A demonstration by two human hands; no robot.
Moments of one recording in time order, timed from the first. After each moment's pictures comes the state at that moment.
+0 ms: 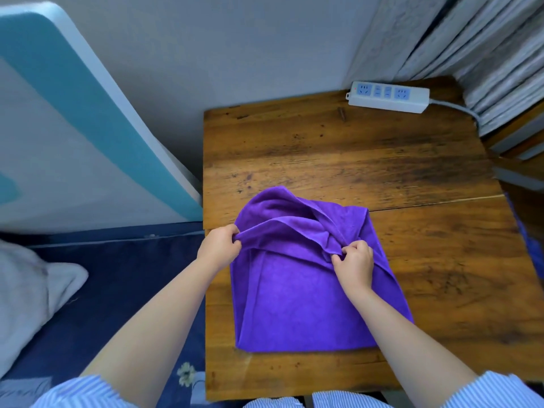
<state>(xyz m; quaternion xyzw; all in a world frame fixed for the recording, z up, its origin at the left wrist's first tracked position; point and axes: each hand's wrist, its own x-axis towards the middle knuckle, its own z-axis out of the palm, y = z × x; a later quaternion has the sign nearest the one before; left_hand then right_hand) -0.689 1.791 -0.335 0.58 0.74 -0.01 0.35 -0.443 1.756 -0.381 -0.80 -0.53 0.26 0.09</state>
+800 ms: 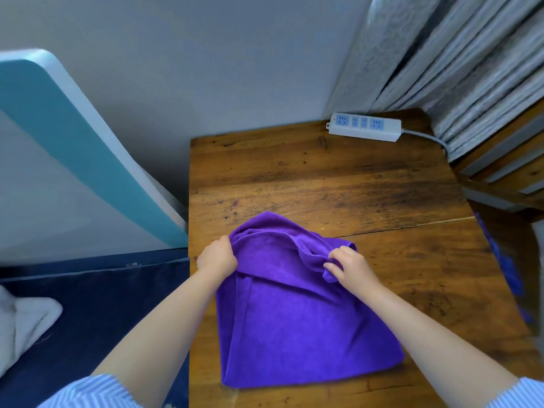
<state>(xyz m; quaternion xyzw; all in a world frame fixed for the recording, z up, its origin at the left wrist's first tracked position) -0.665 1.828 -0.344 0.56 0.77 -0.15 0.28 -0.403 1.793 -0.354 -0.63 -0.70 0.32 0.07</state>
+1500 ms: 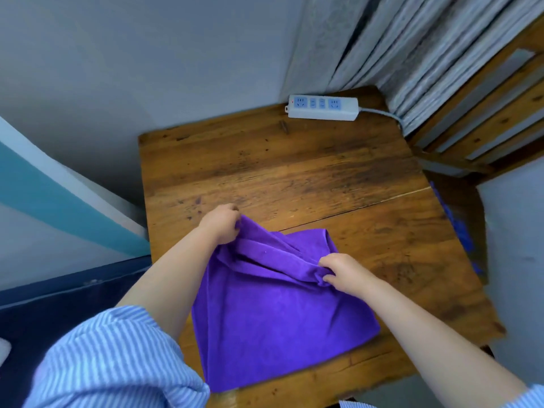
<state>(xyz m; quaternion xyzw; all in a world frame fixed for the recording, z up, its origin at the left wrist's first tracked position) -0.623 1.896 -0.363 0.80 0.53 -0.18 0.24 -0.375 1.772 -0.347 -0.62 -0.68 0.37 -0.13</state>
